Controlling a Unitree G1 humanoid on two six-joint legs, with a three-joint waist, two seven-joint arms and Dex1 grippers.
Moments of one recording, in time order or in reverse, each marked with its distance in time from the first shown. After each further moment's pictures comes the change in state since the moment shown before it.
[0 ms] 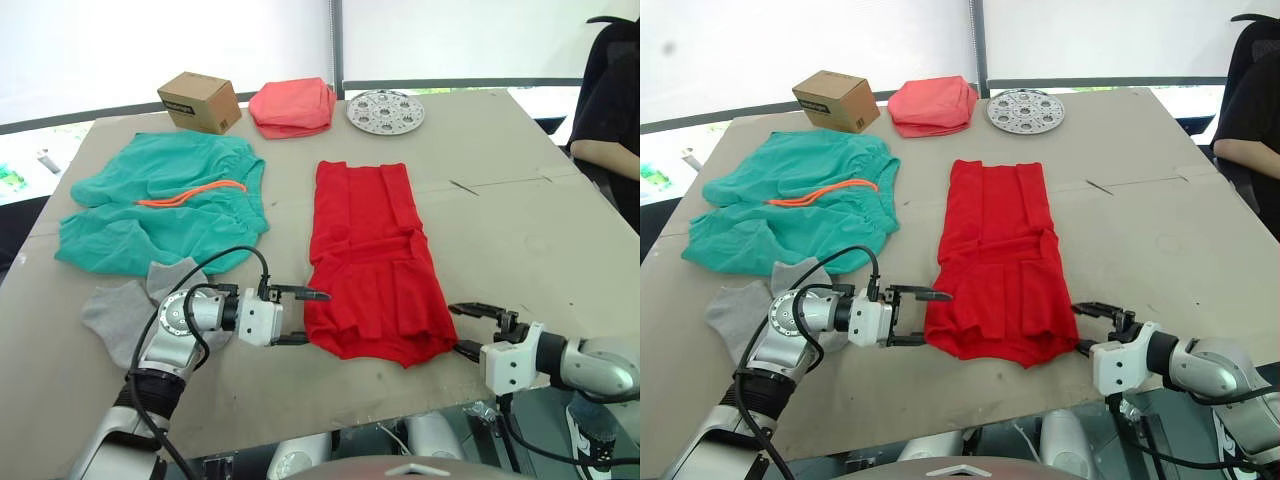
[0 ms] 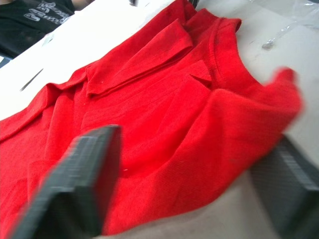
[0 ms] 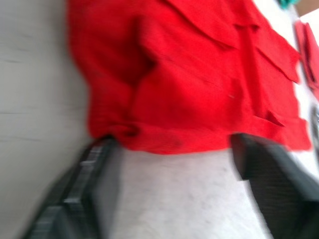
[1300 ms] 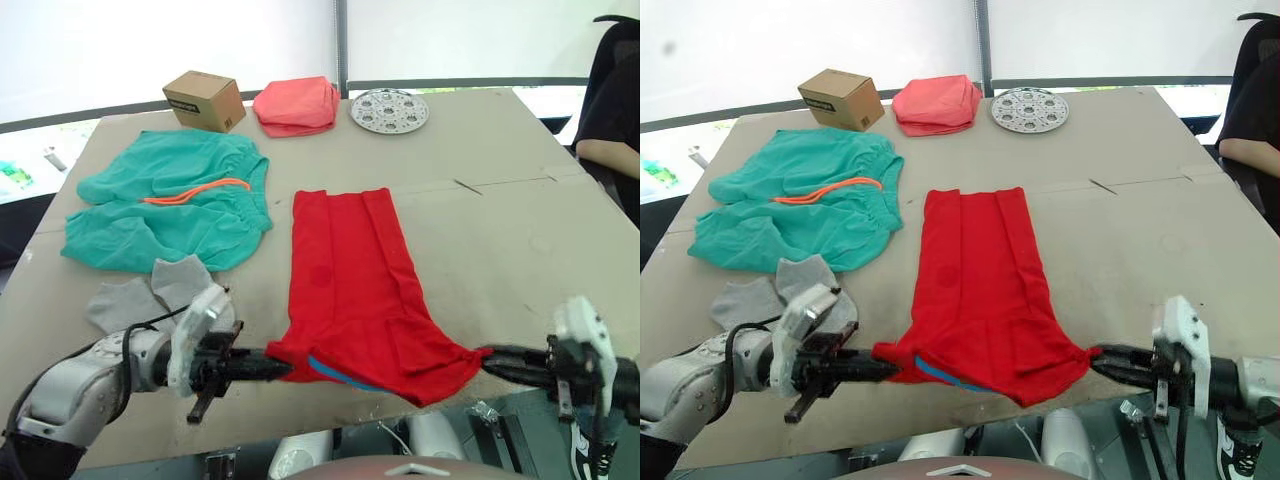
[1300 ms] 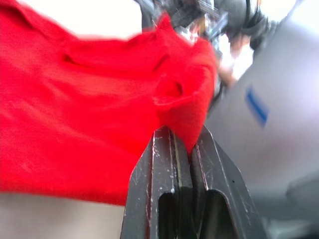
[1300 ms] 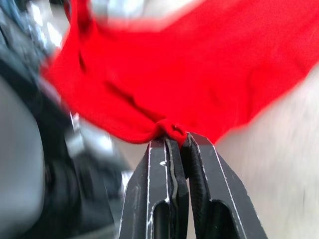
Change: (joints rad) left arm 0.304 0.275 0.254 -0.518 -0.796 1.374 0.042; right arm 0.191 -0.075 -0.466 -0.421 1.255 1.095 0.156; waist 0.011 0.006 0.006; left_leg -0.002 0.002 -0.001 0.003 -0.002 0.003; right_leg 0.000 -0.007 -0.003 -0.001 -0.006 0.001
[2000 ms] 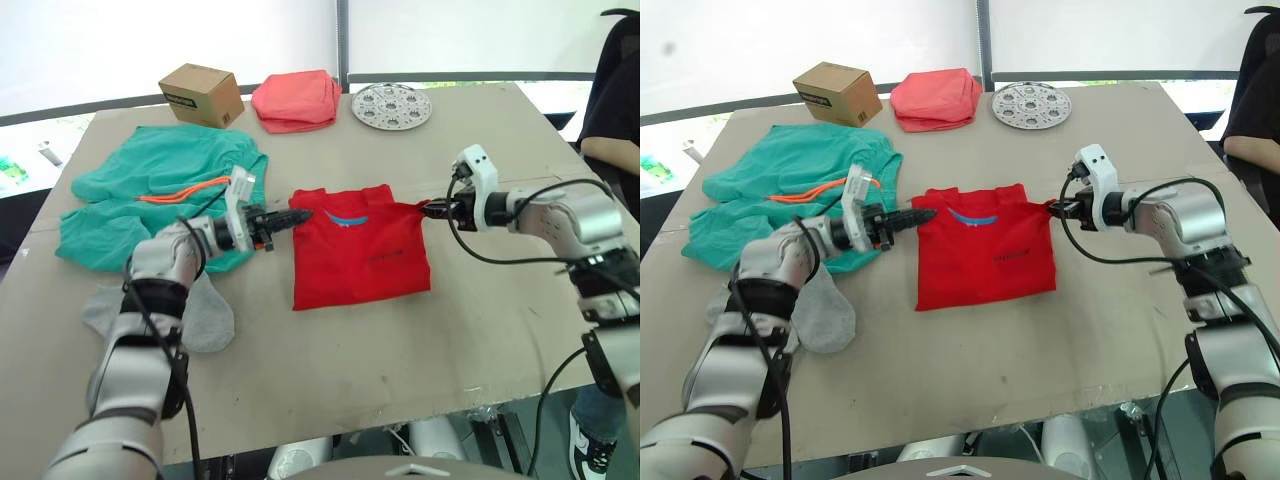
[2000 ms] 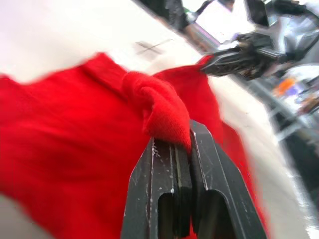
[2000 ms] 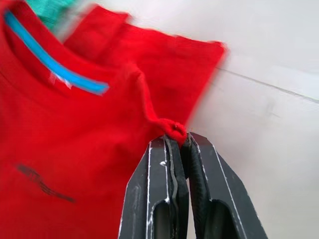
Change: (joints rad) left arm -0.879 -0.317 -0.125 0.948 0.512 -0.216 0.098; right arm -1.338 0.315 0.653 1.127 -0.475 0.222 -0.136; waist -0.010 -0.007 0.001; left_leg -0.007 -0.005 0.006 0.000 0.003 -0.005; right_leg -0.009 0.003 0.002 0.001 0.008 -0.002
